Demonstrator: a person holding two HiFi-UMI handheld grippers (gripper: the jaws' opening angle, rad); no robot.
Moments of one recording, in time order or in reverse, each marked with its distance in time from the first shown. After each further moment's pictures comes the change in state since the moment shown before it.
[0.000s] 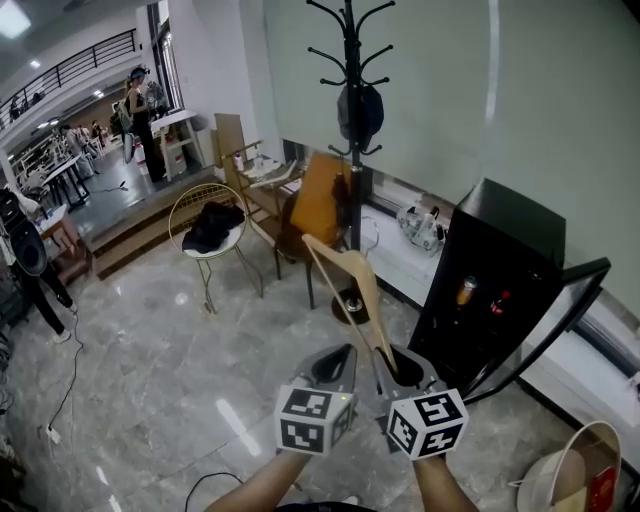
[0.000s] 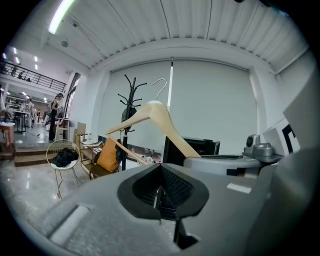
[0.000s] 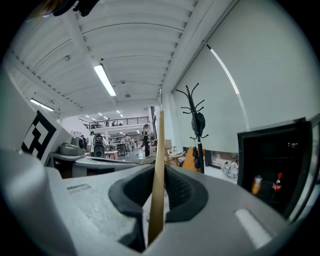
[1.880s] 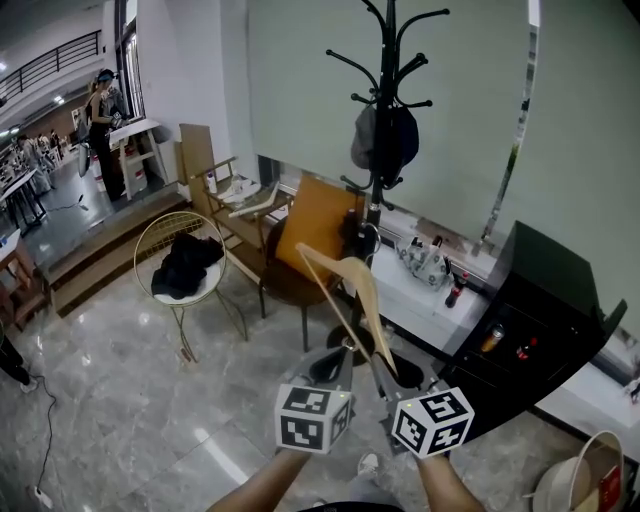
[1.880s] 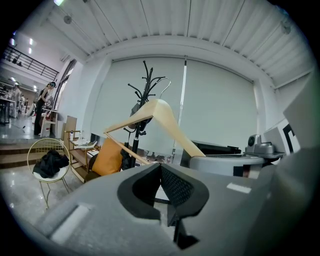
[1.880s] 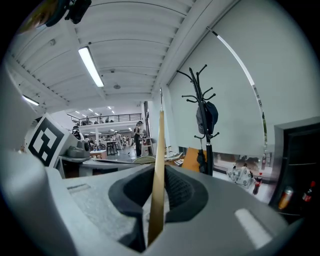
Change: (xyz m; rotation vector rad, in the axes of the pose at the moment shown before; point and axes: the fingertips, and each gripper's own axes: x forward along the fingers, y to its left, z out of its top) left arm 0.158 0.283 0.061 -0.043 0.008 -0.145; right arm 0.317 0.005 0.042 0.005 0.024 -0.093
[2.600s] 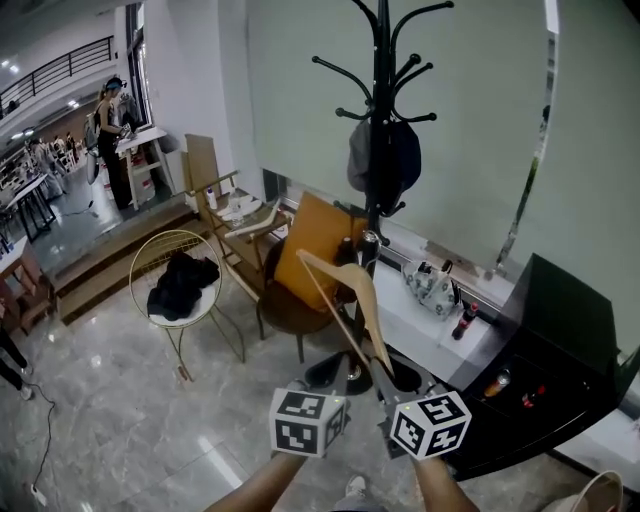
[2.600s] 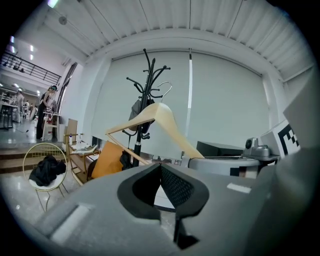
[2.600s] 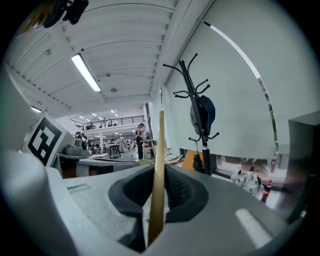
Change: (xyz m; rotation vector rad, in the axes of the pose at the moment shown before) left arm 0.150 0.025 0.043 0.017 -0.001 0.070; right arm 0.096 -0.134 0.031 0.030 -0.012 0.069
